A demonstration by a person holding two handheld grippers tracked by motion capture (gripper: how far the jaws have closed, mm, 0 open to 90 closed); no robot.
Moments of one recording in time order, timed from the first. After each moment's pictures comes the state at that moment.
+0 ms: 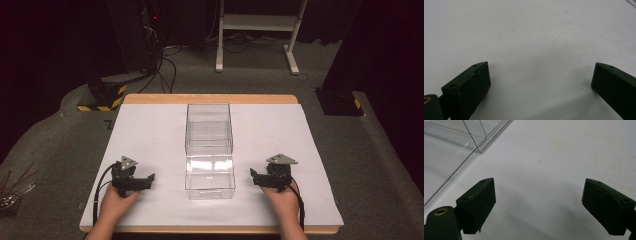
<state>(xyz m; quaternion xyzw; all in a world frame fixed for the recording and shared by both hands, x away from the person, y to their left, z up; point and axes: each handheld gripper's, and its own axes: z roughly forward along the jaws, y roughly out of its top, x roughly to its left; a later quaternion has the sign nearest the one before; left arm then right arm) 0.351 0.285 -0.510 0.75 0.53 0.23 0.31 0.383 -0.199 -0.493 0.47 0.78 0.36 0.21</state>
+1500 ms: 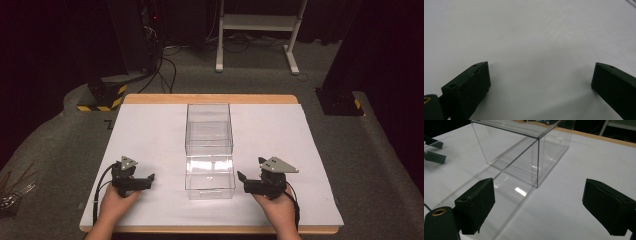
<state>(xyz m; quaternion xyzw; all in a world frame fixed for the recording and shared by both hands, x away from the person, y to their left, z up) 0.351 0.285 -0.510 0.75 0.53 0.23 0.31 0.339 -0.166 -0.439 0.39 0.77 0.46 0.21</state>
